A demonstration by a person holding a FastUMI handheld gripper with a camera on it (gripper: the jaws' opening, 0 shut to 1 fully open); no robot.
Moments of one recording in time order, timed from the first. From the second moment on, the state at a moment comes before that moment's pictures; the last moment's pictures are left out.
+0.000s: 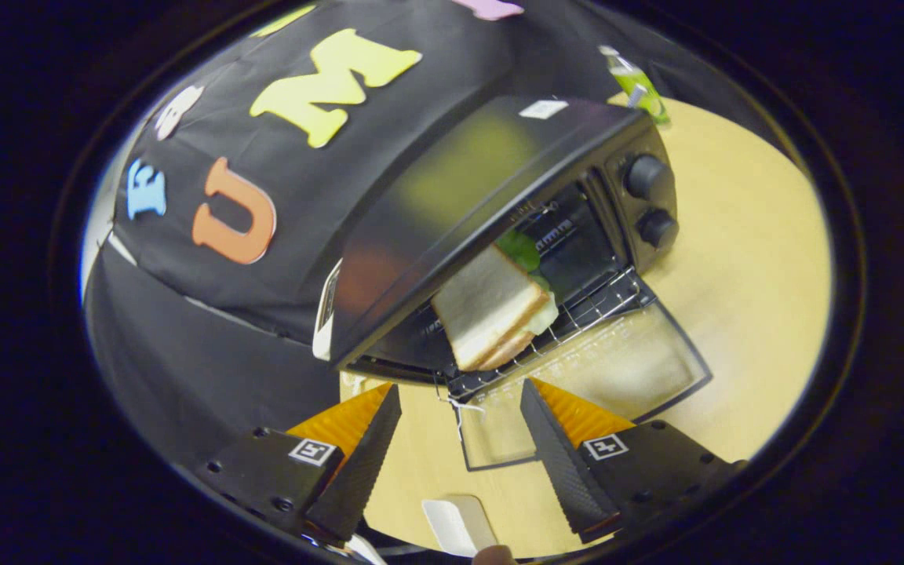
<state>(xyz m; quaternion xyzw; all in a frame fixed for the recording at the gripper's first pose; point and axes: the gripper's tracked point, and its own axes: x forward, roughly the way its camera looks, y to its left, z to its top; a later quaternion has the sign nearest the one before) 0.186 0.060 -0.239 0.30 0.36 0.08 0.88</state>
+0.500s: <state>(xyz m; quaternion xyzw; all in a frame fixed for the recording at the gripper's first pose) 0.088 0.042 -0.205 0.15 0.34 0.08 0.93</state>
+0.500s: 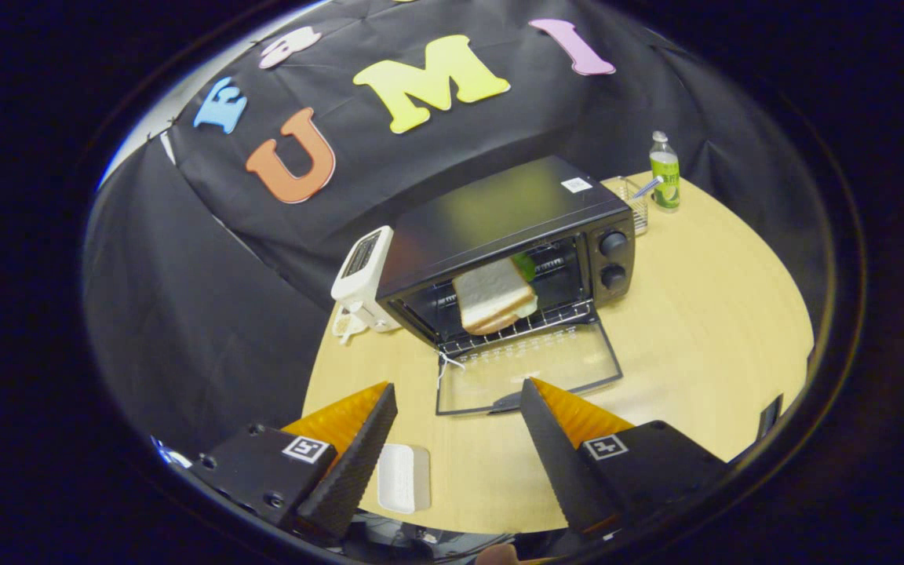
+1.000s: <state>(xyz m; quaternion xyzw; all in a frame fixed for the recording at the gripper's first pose) 0.070 0.032 -0.294 0.04 0.36 0.06 0.93</state>
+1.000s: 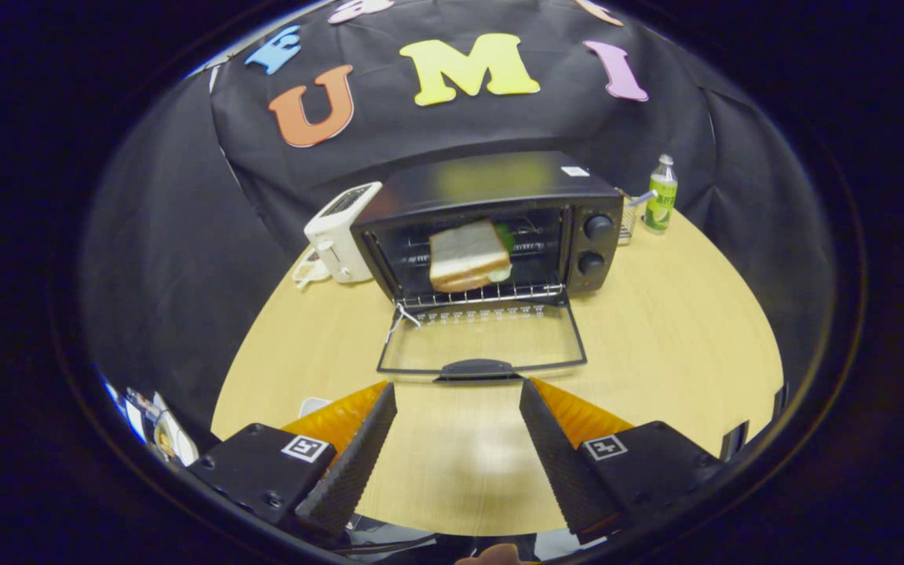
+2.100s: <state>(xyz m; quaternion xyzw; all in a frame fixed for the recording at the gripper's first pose) 0.133 0.022 -0.411 -0.02 0.38 -0.02 0.93</state>
